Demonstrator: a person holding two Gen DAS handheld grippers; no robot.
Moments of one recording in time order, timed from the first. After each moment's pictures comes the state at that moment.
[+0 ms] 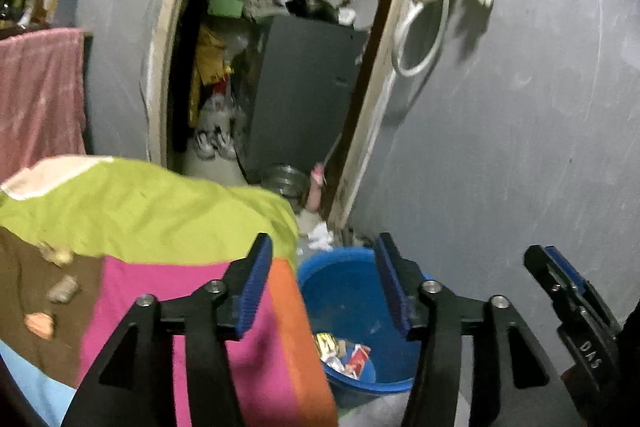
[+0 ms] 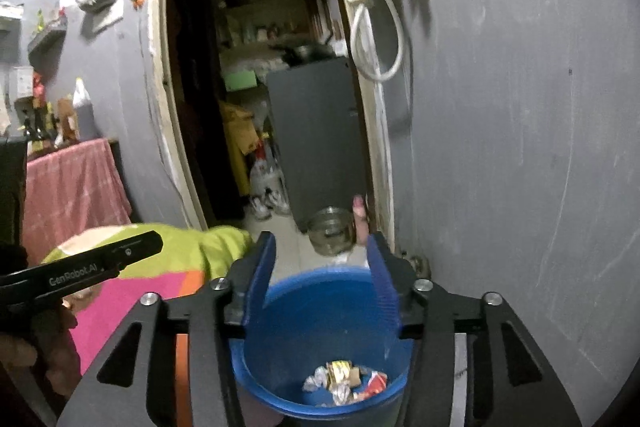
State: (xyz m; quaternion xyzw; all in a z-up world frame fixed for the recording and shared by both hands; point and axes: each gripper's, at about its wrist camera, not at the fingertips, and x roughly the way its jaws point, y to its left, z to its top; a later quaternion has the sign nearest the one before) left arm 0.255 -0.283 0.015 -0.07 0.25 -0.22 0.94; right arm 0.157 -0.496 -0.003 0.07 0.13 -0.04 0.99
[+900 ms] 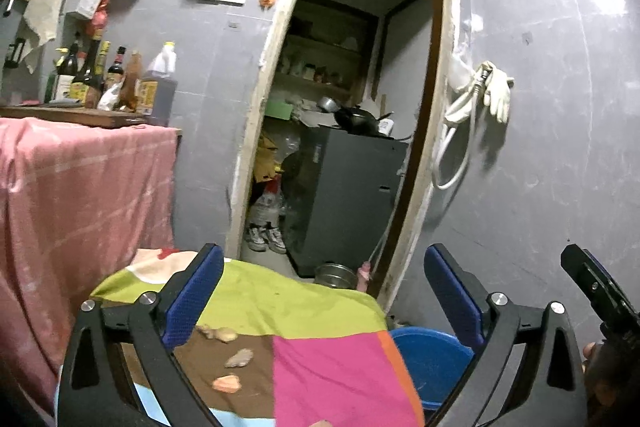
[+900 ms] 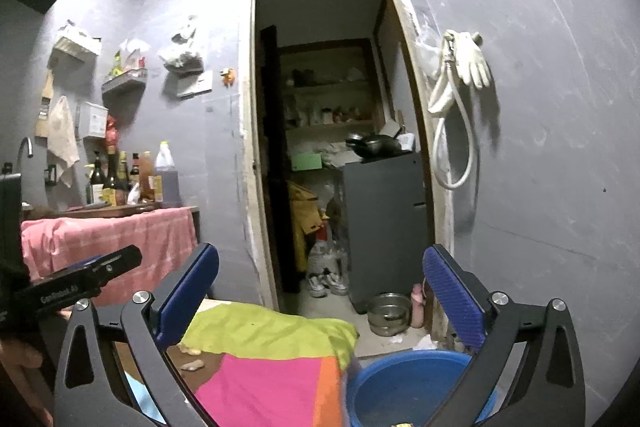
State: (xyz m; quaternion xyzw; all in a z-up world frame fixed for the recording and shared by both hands) left arm 0.167 -0.108 0.100 -0.10 0.09 -0.15 0.98; right arm 0.099 -0.365 0.086 0.04 -0.01 0.04 1.00
